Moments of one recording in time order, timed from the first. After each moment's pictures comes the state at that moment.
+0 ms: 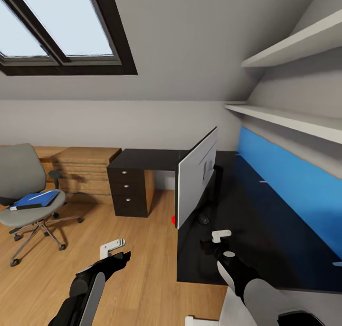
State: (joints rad) left arm -0.22 -0.13 0.09 -1.35 0.24 0.67 0.19; right arm -0.71 0.06 0.11 -0.30 0.00 -0.02 -0.06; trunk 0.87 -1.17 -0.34
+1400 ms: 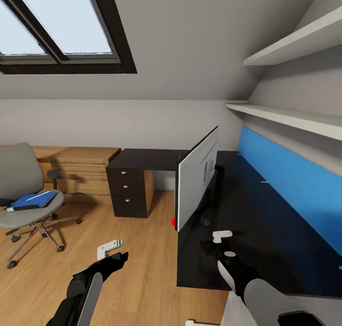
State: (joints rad) left arm -0.22 -0.12 0.12 -1.35 0.25 0.67 0.18; right arm -0.71 0.06 0.09 -0.30 -0.01 -0.01 -0.06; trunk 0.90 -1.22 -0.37
